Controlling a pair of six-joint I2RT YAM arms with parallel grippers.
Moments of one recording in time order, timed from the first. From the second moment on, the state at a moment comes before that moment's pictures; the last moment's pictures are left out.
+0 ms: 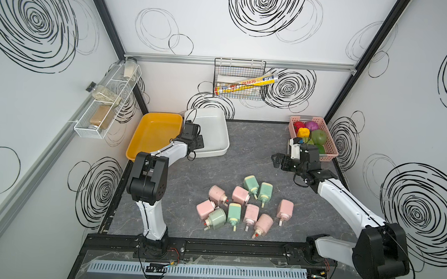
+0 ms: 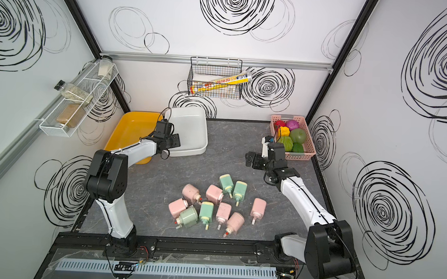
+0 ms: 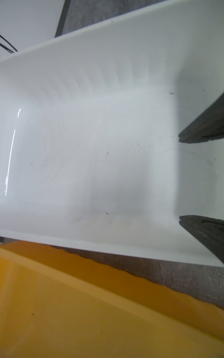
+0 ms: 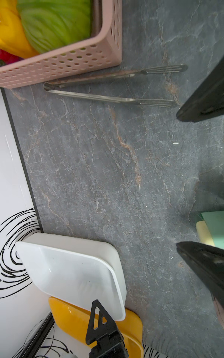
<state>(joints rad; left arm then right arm) -0.17 1.91 1.28 -0.20 -0.13 -0.38 0.25 1.23 0.82 -0.24 -0.15 0.34</state>
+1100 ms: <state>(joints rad) -0.23 1.90 1.25 -0.19 -0.13 -0.43 0.26 1.21 0.82 -0.26 -0.16 0.35</state>
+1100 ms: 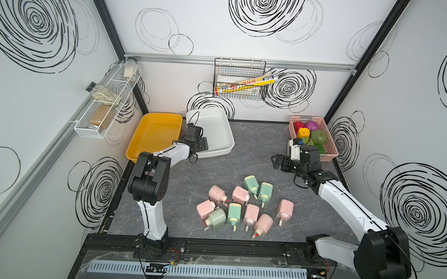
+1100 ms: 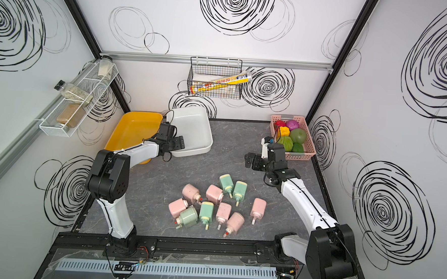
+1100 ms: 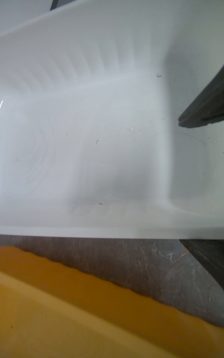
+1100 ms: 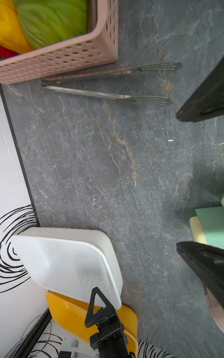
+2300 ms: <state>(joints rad) -0.44 1.31 0.75 -0.04 -0.06 -0.67 0.47 1.85 1.15 -0.08 0.06 0.77</state>
